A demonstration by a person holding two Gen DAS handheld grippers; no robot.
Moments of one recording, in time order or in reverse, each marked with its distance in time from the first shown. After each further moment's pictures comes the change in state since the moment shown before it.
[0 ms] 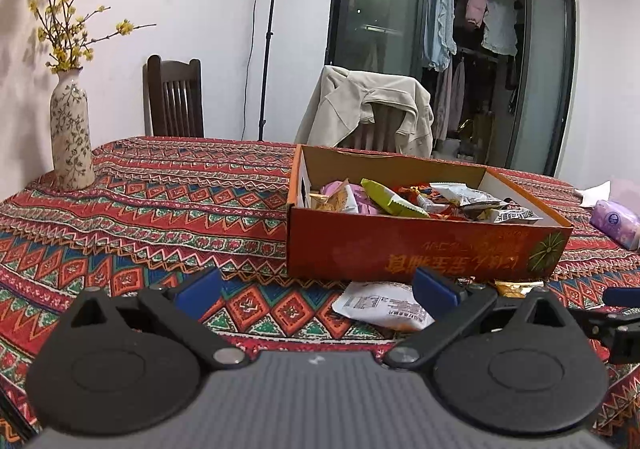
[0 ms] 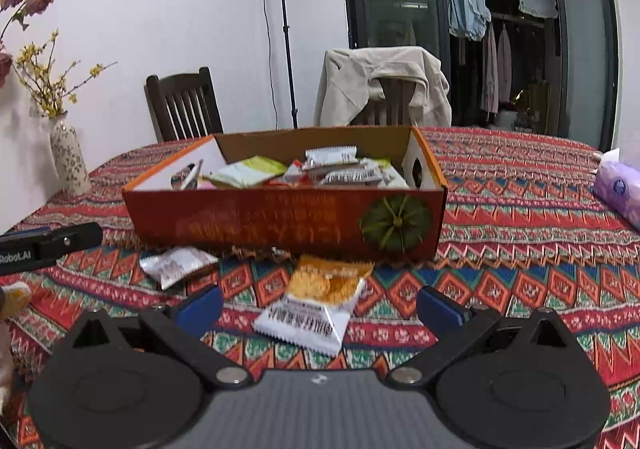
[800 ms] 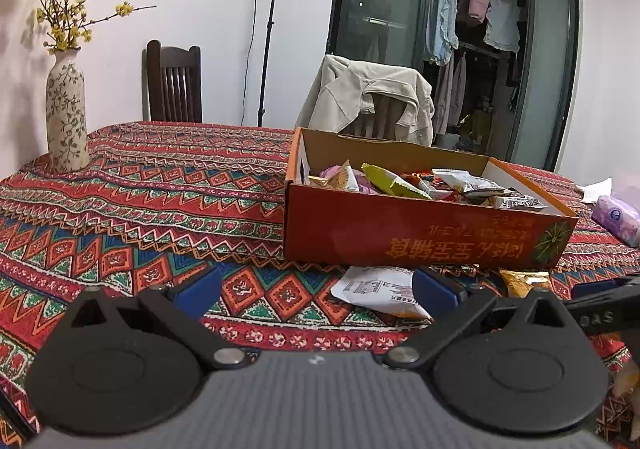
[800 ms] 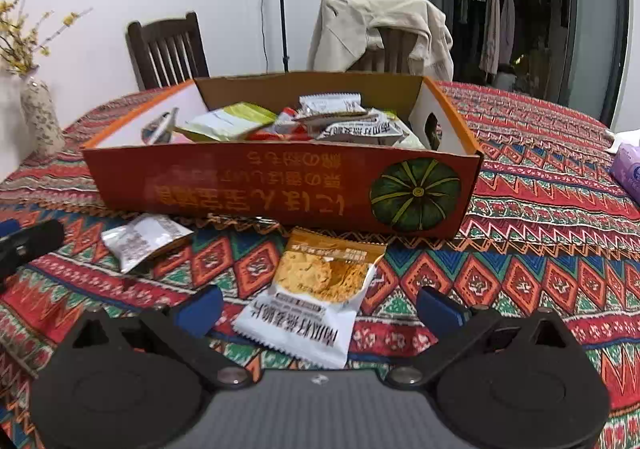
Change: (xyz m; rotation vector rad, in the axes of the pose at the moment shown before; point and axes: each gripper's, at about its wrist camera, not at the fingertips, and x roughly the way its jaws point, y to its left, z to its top) left arm 0.012 0.001 -0.010 -0.019 0.028 -0.005; right arm 0.066 0.006 0.017 -0.022 0.185 -0.053
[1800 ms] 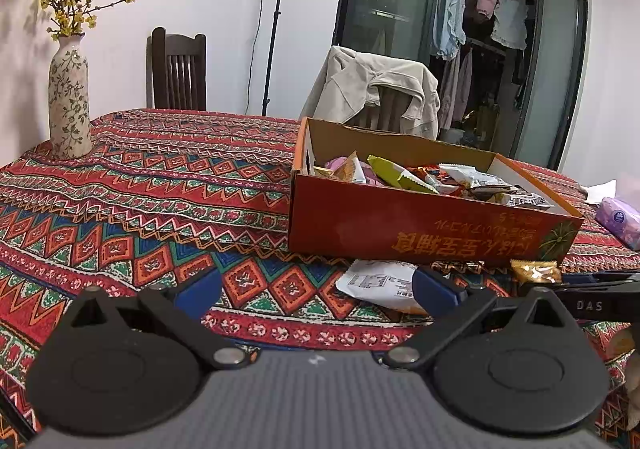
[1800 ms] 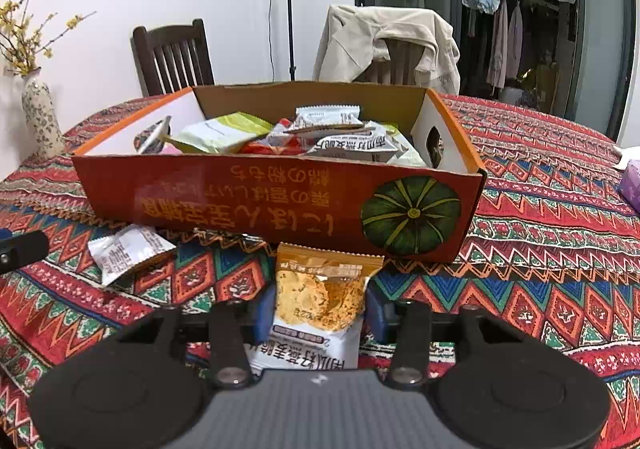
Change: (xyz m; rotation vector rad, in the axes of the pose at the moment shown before) left arm 0.004 0.004 0.000 -0.023 0.027 0.007; right arm 0.000 -0.011 0.000 -0.028 -0.092 0.029
